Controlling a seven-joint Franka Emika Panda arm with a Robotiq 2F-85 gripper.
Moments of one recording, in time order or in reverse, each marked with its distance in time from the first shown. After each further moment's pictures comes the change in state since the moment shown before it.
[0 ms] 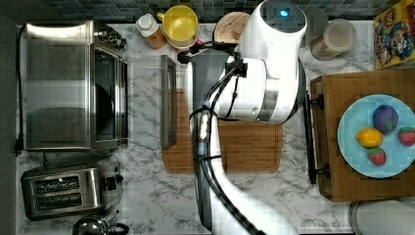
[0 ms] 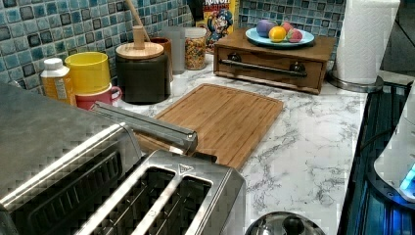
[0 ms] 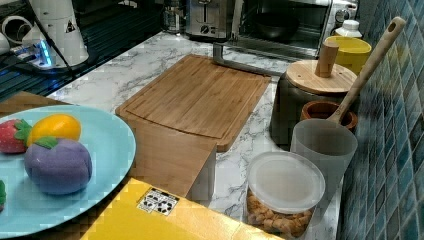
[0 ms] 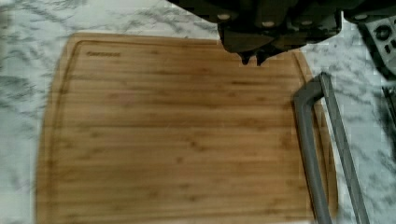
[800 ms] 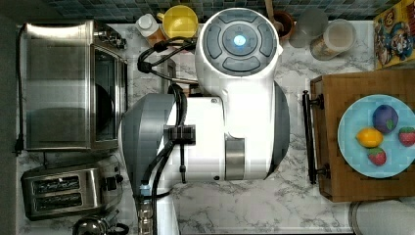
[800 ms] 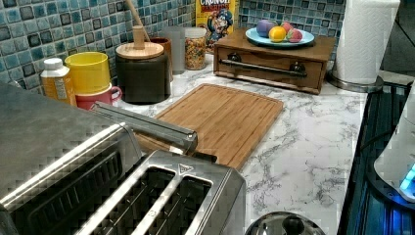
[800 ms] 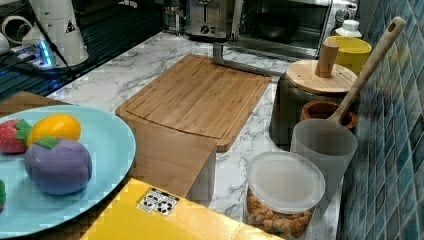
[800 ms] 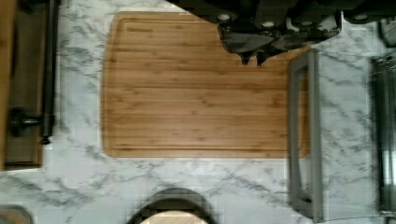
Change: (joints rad) arm 0.079 -0.218 0.039 0.058 -0.134 0.025 0.089
